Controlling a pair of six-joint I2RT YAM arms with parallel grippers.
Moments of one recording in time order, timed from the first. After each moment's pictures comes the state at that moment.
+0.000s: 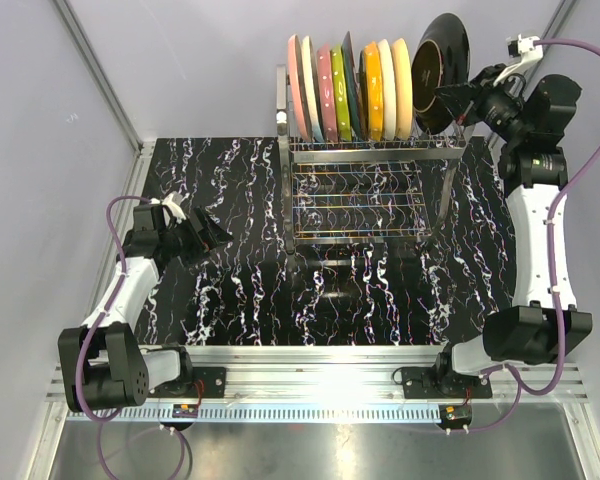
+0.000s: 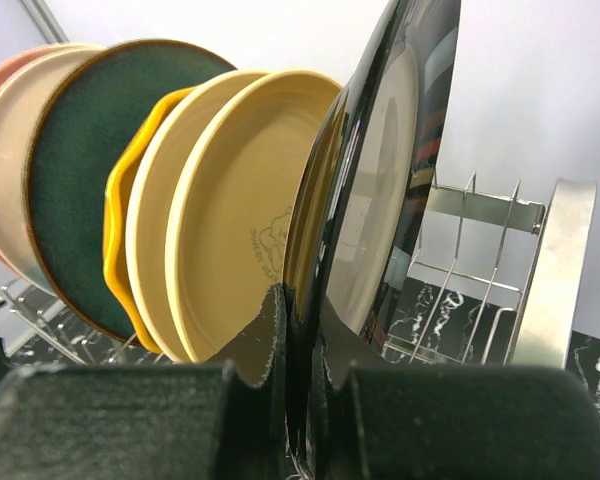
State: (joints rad) left arm 0.10 1.20 0.73 -0.32 0.55 -0.49; right arm -0.13 1.46 1.70 -0.12 -0.69 0.26
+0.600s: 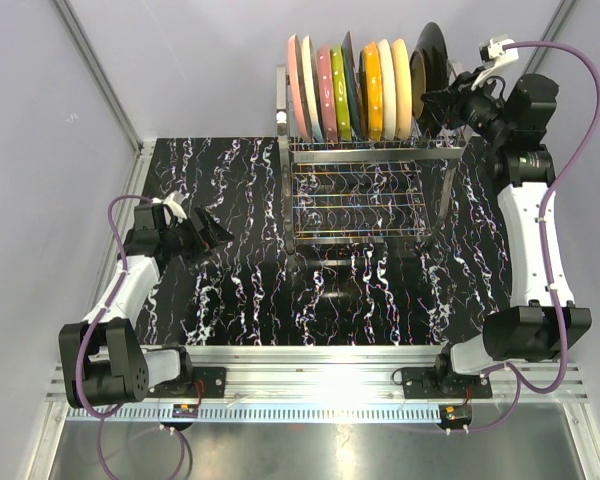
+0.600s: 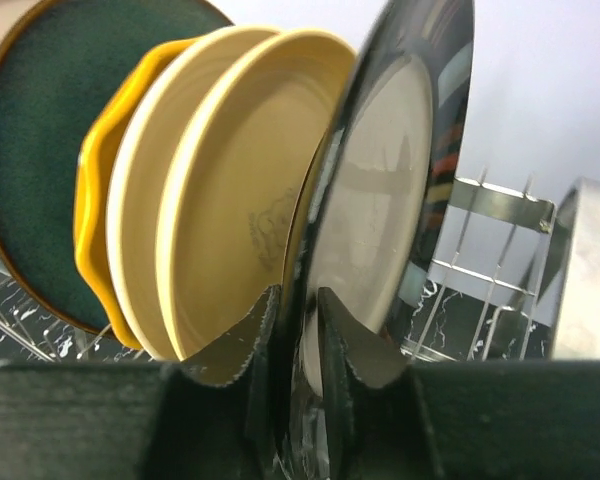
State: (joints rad) left arm 0.10 1.22 0.73 -0.30 0.57 -0.50; right arm -0.04 1.47 1.71 -0.20 -0.59 0.10
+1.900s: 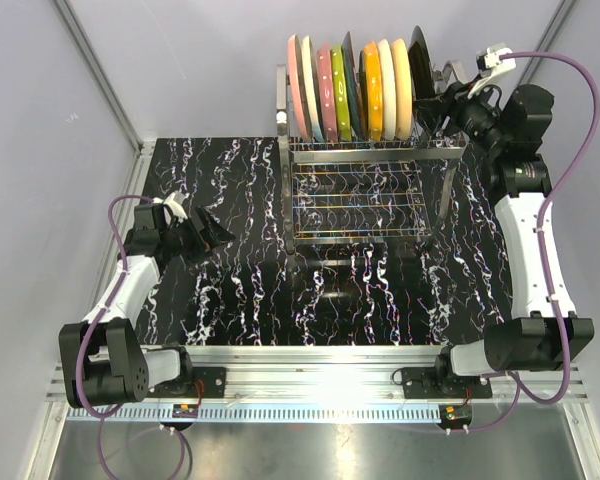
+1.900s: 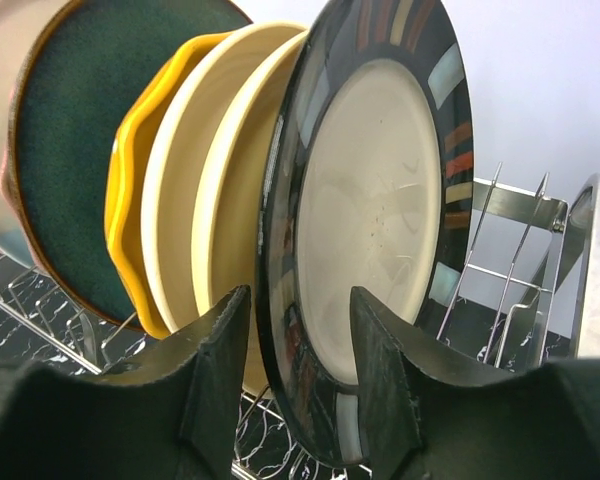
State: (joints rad) left arm 0.10 1.22 0.73 -0.29 0.59 -0.50; right arm -0.02 1.41 1.61 -0.14 -0.57 0.10
